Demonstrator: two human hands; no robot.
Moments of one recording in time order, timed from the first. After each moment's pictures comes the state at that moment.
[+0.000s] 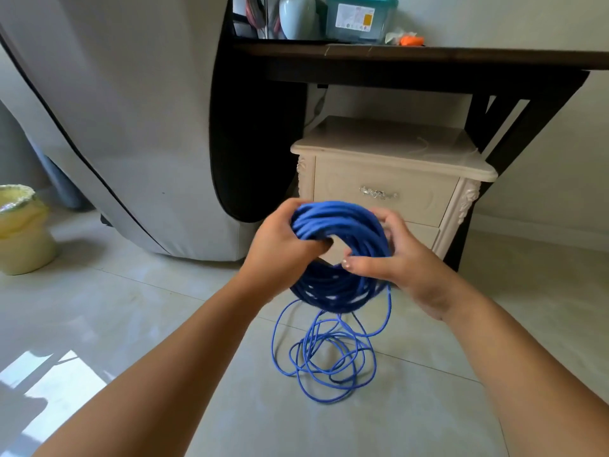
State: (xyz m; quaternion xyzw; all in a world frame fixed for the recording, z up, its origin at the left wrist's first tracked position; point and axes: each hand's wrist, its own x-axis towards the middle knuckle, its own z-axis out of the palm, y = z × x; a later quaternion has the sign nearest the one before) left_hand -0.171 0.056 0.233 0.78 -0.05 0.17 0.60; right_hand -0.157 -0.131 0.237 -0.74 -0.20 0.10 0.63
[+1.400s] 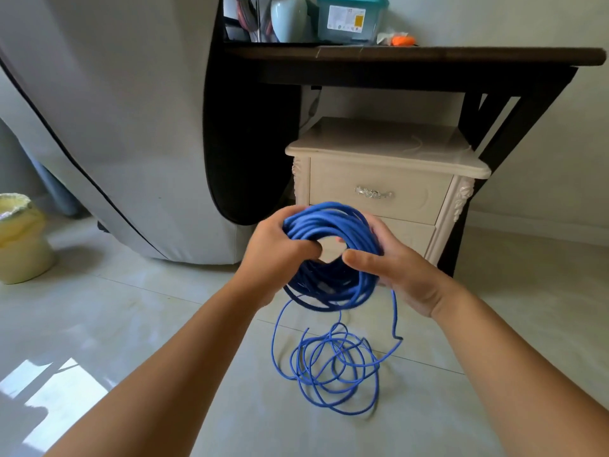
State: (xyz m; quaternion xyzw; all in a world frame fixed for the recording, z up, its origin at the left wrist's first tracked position) left_hand -0.167 0.057 0.232 0.75 -0.02 0.12 0.66; right_hand -0.149 -0.133 0.233 -0.73 -0.21 0.16 0.63
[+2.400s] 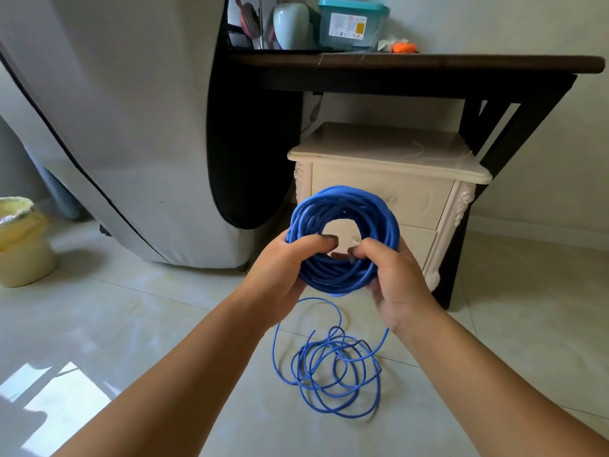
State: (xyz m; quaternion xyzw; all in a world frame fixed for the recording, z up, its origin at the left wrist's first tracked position) left_hand -0.182 0.050 0.236 0.59 -0.01 -0.05 0.80; right_hand -0.160 -0.101 0.224 -0.59 -0.03 0.03 0.80
